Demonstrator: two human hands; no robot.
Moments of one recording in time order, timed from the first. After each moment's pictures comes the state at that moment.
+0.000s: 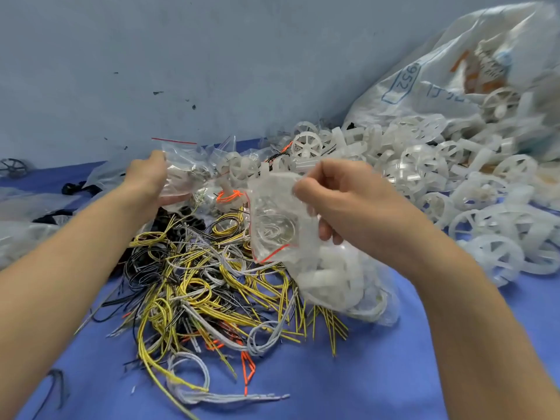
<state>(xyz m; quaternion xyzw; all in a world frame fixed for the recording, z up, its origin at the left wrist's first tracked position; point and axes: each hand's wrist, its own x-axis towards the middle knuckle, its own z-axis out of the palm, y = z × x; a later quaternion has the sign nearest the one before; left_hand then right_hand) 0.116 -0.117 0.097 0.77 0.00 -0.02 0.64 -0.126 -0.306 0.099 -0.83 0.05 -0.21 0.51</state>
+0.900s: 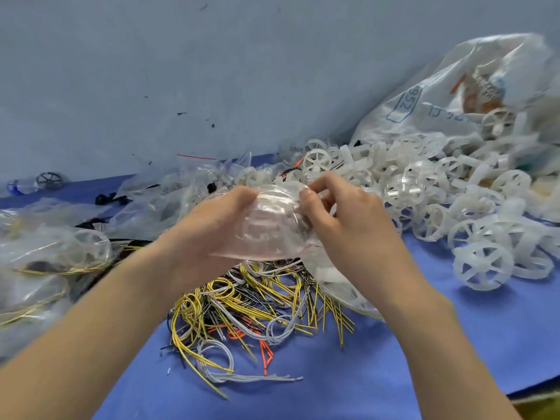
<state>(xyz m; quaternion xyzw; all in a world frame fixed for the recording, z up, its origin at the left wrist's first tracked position) -0.047 -0.123 0.117 0.57 -0.18 -0.37 0.71 -0.140 -0.272 0.095 -0.85 0.09 -0.37 0.35</state>
